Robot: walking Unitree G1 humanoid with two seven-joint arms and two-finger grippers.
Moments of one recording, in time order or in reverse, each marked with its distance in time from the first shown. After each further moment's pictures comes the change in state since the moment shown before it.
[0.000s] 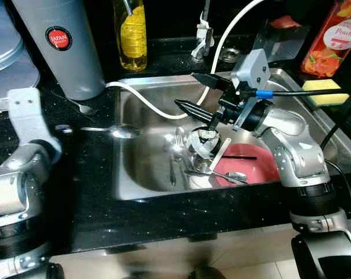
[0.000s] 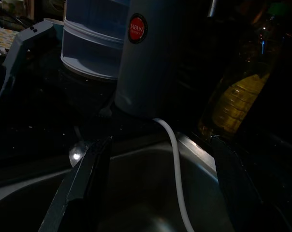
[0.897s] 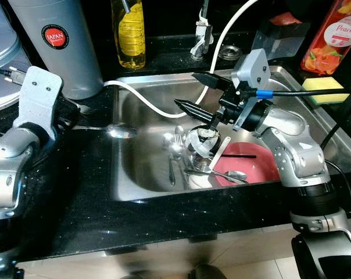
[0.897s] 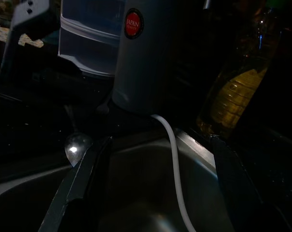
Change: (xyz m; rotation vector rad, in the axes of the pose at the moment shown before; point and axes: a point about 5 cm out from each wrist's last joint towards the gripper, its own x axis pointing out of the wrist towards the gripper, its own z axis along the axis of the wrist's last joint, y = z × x) left arm -0.007 0.011 0.032 0.456 -0.130 -0.024; right arm 0.000 0.000 0.000 0.000 0.001 -0.002
